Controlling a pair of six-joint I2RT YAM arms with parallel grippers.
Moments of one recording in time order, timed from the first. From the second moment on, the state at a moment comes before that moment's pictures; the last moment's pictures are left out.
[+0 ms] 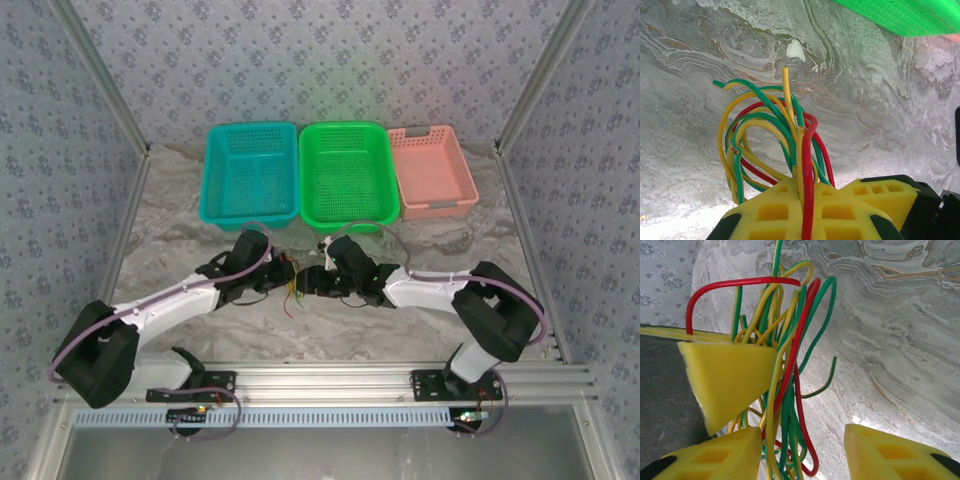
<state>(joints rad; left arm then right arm) -0.67 1.27 0.63 -0.14 0.19 -0.93 0.87 1.58 0.76 0.16 -0.32 0.90</state>
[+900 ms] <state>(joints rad) -0.68 1.30 0.84 -0.29 0.31 -0.70 0.71 1.28 0.85 -0.36 -0.10 0.61</state>
